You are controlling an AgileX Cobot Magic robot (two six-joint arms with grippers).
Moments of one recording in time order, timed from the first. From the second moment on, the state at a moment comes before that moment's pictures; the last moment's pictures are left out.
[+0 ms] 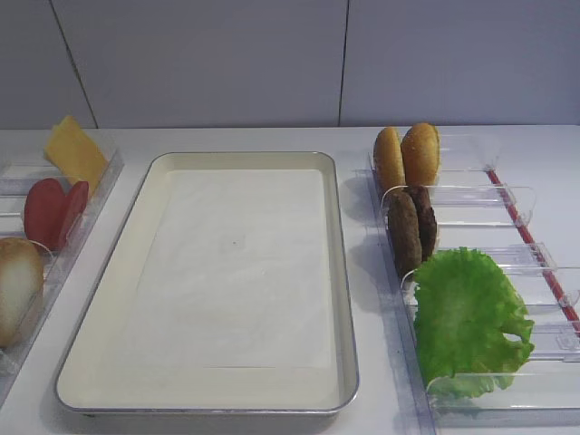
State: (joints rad) left arm -0.02 -0.02 -0.48 0.00 1.18 -0.05; right arm 0.10 -0.02 -0.47 -0.04 1.13 0.10
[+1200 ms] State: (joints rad) left arm -0.02 0.79 -0.68 -0.19 1.02 0.09; right arm 0.10 -0.02 -0.47 -0.04 1.13 0.10
